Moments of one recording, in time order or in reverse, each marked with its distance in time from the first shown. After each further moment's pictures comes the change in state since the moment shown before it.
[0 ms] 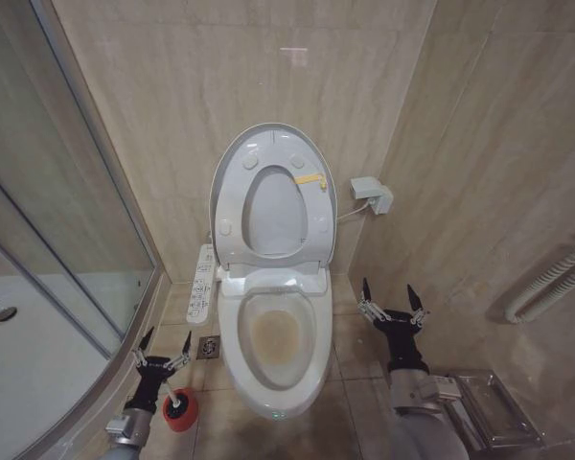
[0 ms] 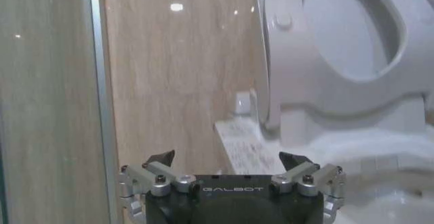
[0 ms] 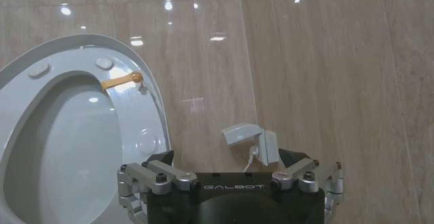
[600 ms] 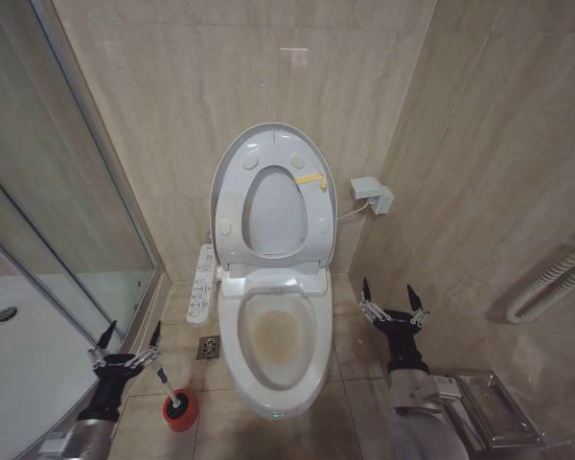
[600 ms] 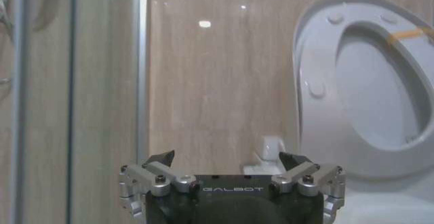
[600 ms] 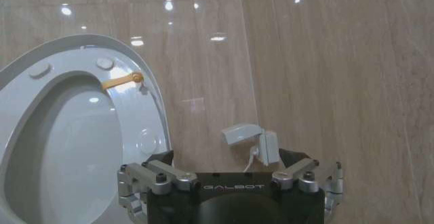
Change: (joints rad) left arm 0.239 -0.007 -0.237 -0.311 -0.148 0.092 0.032; right arm 0.000 0.000 0.000 0.000 0.000 0.000 0.000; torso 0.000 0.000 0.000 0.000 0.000
